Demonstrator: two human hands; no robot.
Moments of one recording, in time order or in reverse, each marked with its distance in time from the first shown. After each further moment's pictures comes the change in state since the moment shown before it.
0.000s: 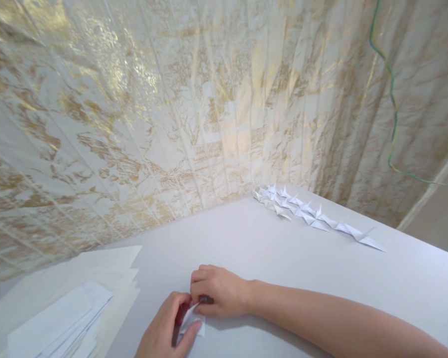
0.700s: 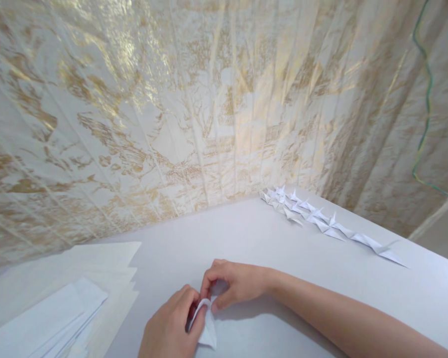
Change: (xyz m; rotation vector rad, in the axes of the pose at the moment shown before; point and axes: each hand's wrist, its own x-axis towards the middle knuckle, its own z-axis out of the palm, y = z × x) left_hand 0.026 0.013 0.006 0.335 -0.121 -0.148; right_hand -0.005 0.027 -0.028 0.560 -0.138 0.223
